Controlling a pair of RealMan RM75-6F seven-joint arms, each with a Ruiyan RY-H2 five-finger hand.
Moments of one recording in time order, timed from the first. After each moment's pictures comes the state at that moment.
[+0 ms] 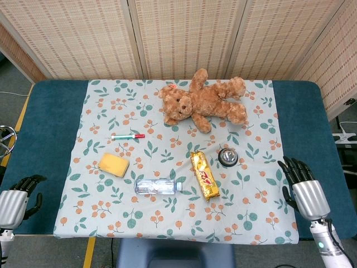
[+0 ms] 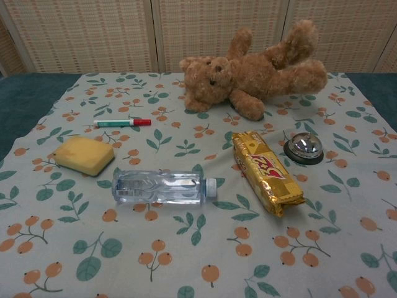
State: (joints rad) left arm -0.12 -1.31 -0.01 -1.18 1.58 1.53 -0.19; right arm 0.13 -1.27 0.01 -1.44 -1.63 1.50 -0.08
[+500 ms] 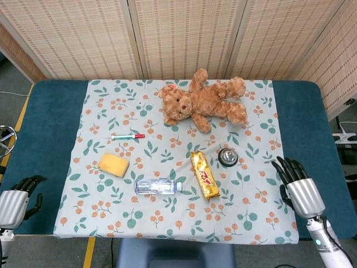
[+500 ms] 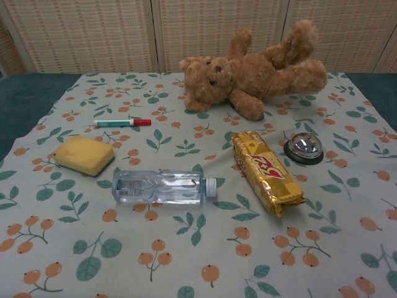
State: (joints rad) left arm -0.12 -1.30 -0.01 -1.18 1.57 1.52 -0.19; right arm 0.17 -1.30 0.01 -1.35 -1.67 1.48 -0.07
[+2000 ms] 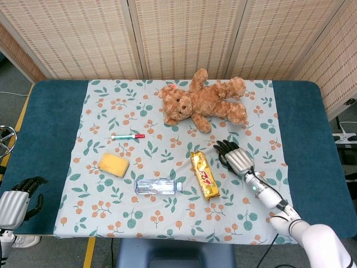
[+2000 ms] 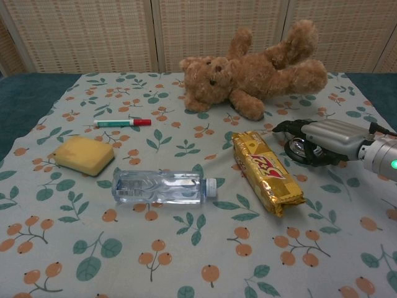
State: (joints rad) left arm -0.12 -1.29 0.00 -1.19 1.59 1.52 -0.19; right arm 0.68 -1.82 0.02 -0.58 -1.61 0.95 0.33
